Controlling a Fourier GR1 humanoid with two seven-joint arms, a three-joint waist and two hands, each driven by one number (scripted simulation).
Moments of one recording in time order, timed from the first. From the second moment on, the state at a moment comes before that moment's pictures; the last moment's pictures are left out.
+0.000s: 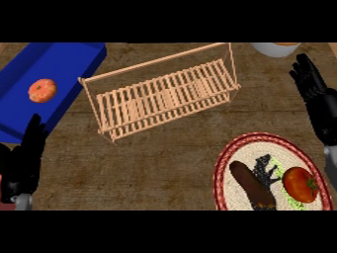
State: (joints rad) left arm 0.04 0.36 -0.09 -1.54 0.18 0.40 0.16; right arm -0.30 -0.56 0.21 -1.49 -0.32 -0.22 -0.01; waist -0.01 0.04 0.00
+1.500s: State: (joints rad) left arm -0.02 0.33 -0.10 -1.37 0.31 0.13 0.24; right arm 0.19 -0.91 -0.17 -0.96 -0.52 0.66 -0.46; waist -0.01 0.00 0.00
